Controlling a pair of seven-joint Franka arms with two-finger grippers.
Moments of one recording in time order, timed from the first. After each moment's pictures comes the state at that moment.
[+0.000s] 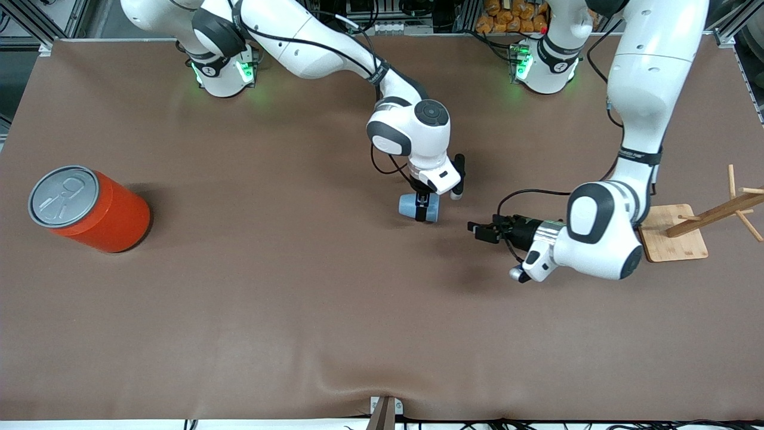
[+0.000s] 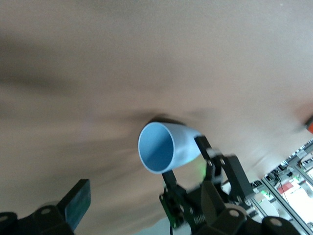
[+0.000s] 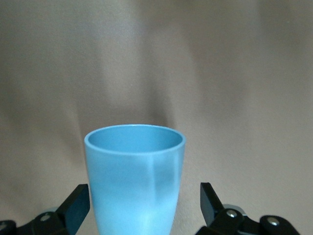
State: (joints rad) left arm -0.19 0.67 -0.04 -1.59 -0.73 1.78 -0.17; right arm 0.86 0.95 0.15 -1.18 -0.36 2.21 -0.28
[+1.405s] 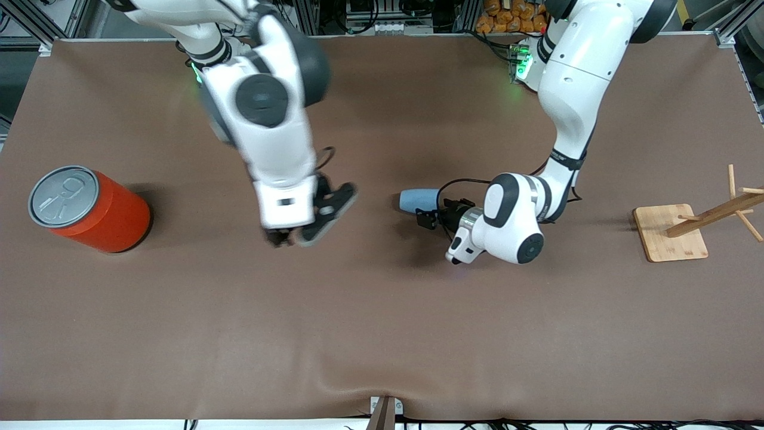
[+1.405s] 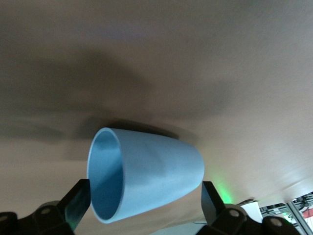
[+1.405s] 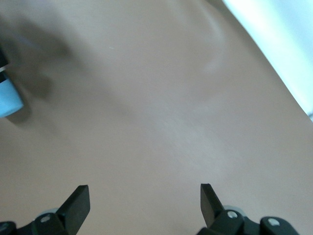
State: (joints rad) left arm -0.43 0.75 -0.04 -1.59 -0.73 1.88 -0.39; right arm 0.43 0.51 0.14 -1.14 -0.18 1.70 -0.28
